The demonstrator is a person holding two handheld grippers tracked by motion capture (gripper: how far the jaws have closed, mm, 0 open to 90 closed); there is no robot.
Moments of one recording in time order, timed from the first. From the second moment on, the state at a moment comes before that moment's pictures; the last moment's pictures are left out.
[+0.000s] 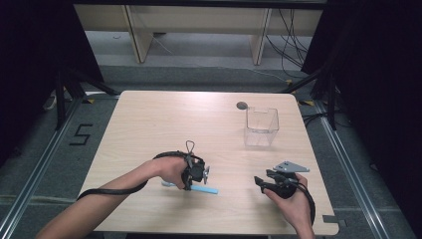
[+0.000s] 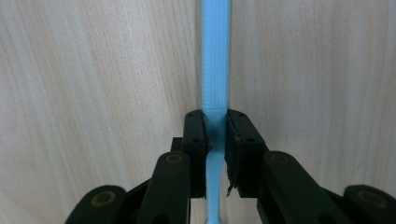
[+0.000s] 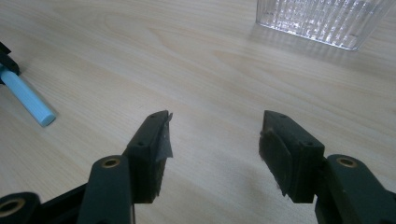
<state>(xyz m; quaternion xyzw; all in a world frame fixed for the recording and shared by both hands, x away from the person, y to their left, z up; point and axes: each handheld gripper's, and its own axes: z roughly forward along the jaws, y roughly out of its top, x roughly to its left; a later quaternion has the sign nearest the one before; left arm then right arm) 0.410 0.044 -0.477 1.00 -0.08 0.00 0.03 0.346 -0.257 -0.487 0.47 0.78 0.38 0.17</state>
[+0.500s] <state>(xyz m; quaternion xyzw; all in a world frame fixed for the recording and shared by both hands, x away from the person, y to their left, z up) 0.409 0.049 -0.469 1.00 -0.09 0.00 0.04 0.345 -0.246 -0.486 0.44 0.80 0.39 0.15</state>
